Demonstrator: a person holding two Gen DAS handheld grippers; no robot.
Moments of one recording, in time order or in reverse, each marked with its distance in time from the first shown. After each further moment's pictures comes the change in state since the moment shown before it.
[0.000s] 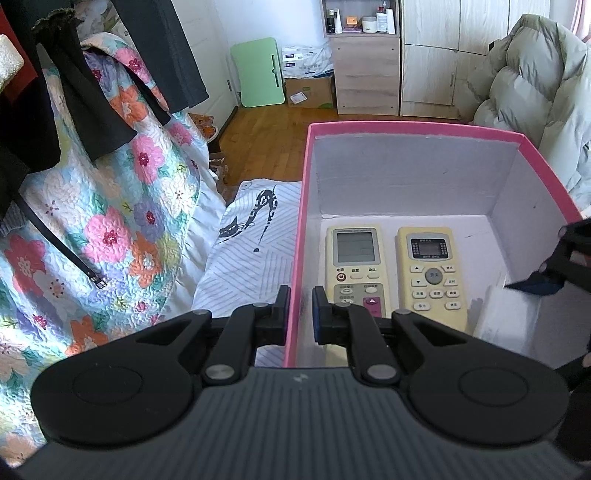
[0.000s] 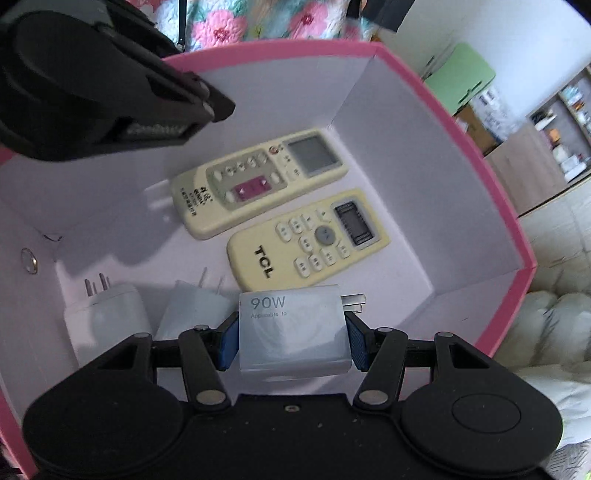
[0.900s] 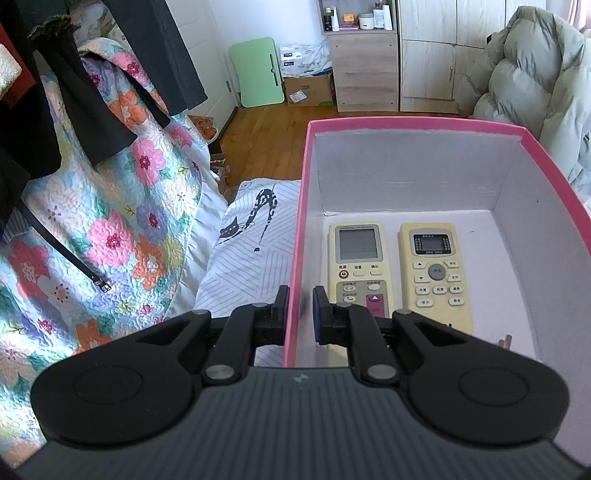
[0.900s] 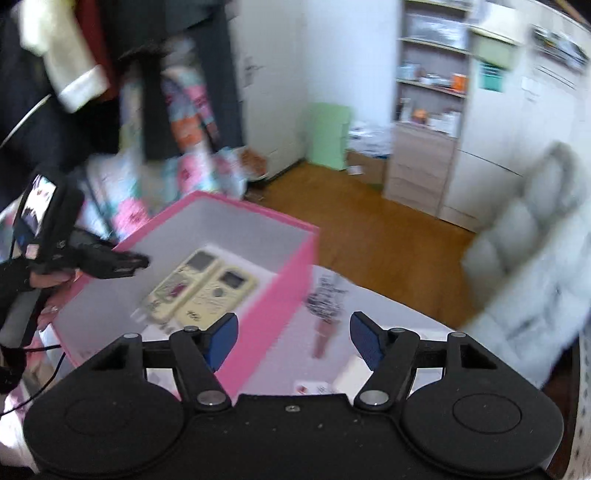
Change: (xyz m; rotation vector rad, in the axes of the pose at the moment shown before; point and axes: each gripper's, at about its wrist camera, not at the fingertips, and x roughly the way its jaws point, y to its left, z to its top) left arm 0.001 -0.003 0.000 0.026 0.006 0.016; right arm -0.165 -0.052 -0.161 0.594 -0.464 -0.067
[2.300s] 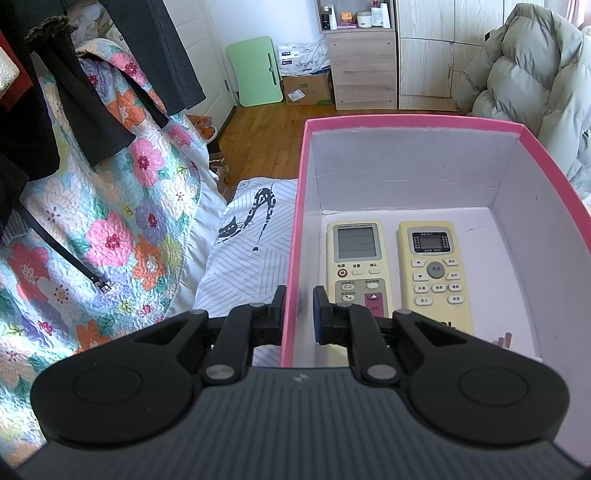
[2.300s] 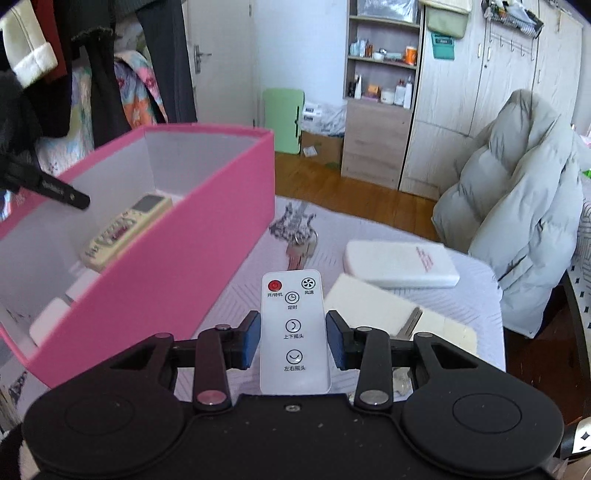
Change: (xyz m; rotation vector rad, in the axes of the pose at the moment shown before) left arm 0.000 -0.001 0.001 0.009 0.004 0.000; right arm 0.064 0.007 -0.085 0.066 0.004 -0.135
